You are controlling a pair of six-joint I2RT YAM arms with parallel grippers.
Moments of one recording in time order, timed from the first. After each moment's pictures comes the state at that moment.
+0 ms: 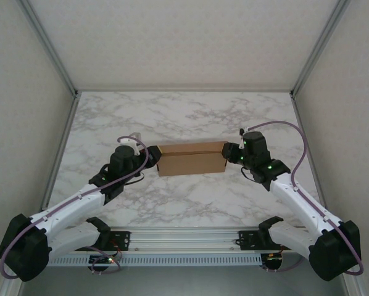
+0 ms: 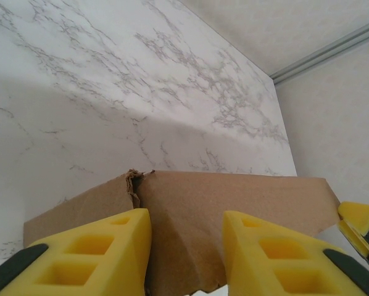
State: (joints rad) left arm -0.54 1.02 0.53 0.11 0.02 -0.88; right arm 0.45 1.04 0.74 -0.36 -0.03 0.56
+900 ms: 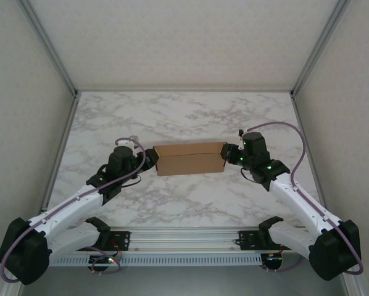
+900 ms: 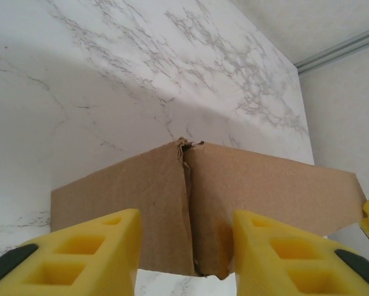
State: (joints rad) left arm -0.51 1.00 0.51 0.02 0.05 -0.91; right arm 0.45 1.04 0.73 -0.36 -0.06 0.57
